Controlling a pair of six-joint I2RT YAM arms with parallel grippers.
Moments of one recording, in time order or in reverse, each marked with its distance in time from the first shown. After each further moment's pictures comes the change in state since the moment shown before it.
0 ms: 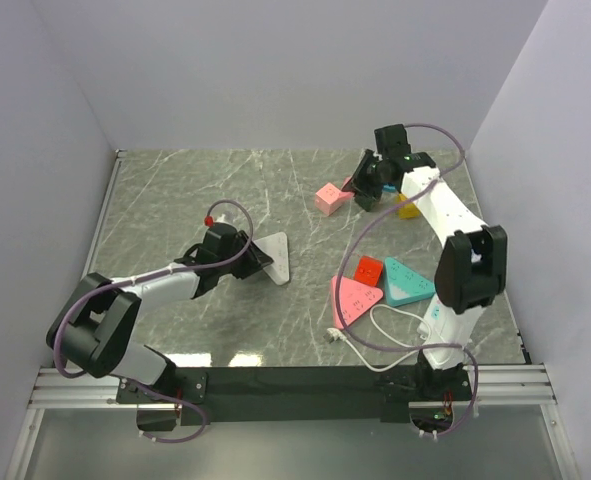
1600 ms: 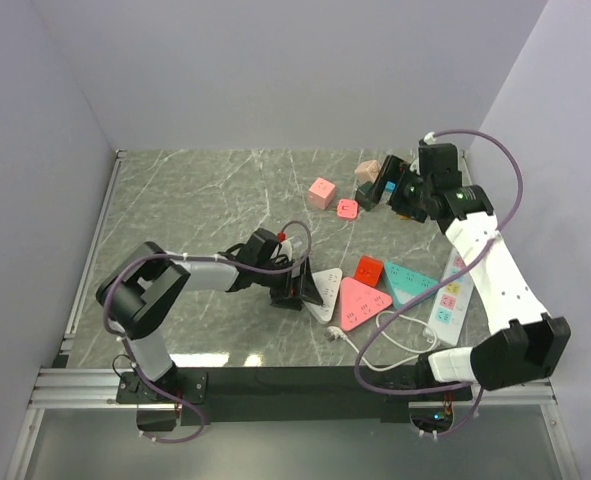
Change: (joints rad) left arm -0.191 0.325 0.186 -0.014 0.586 0.219; right arm -0.063 -0.461 -0.223 -0.092 0.072 -0.203
